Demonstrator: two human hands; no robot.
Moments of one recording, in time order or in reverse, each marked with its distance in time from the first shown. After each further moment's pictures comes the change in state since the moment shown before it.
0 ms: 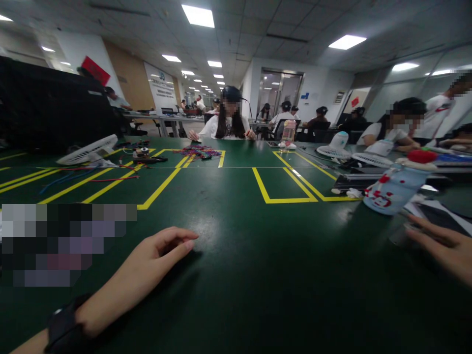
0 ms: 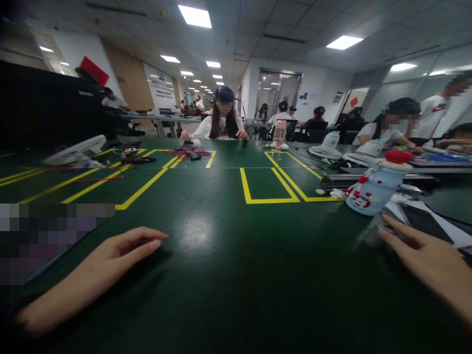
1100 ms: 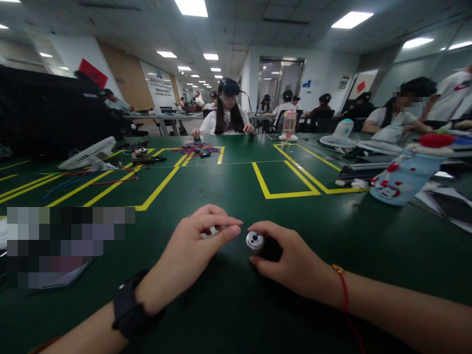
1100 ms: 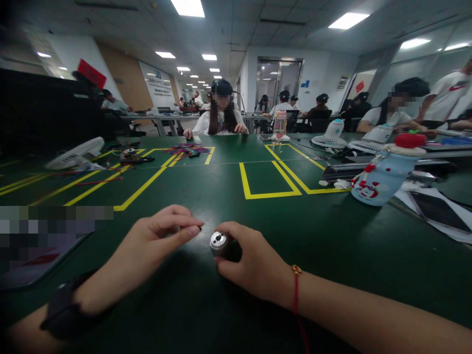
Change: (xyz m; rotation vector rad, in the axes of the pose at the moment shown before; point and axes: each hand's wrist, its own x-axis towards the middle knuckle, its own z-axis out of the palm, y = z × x) left_hand 0.019 0.077 0.047 -0.087 0.059 0.311; right_hand -0.114 -0.296 0.021 0.907 -0.577 -0.763
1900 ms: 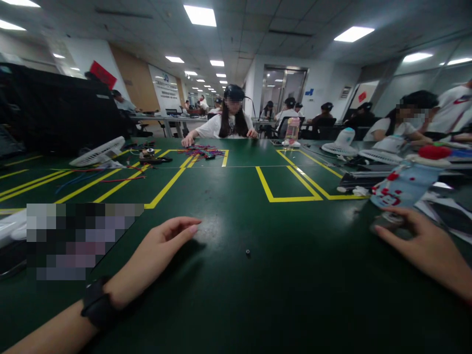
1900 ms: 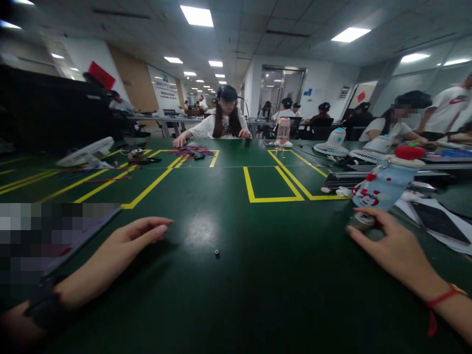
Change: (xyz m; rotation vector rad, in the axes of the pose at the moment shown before) left_hand -0.031 -0.057 -0.055 0.009 0.093 -0.321; right_hand -0.121 0.119 -0.178 -0.861 0.464 0.407
